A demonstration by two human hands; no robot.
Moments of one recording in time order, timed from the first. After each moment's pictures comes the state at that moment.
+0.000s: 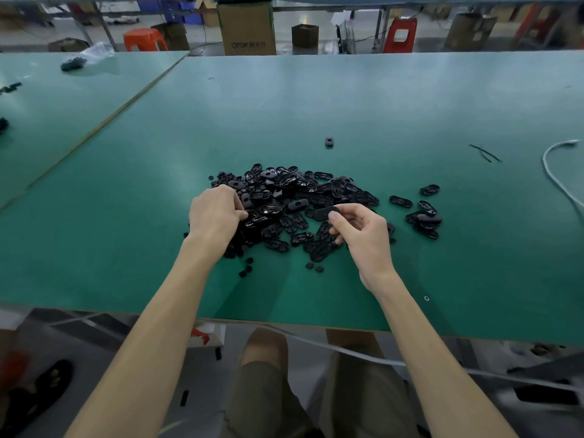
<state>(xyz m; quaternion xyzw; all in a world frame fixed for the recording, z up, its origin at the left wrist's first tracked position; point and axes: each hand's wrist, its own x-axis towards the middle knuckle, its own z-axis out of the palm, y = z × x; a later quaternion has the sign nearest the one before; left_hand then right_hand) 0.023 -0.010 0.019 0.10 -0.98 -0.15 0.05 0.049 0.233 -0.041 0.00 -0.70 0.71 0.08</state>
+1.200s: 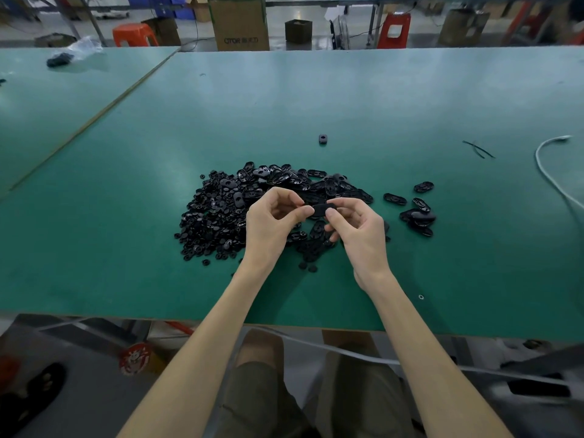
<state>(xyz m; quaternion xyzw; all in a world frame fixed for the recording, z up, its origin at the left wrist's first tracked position) 0.039 0.069 -0.030 -0.06 -0.74 -0.65 0.14 0.049 0.233 -0.040 -0.01 -0.67 0.73 0.10</state>
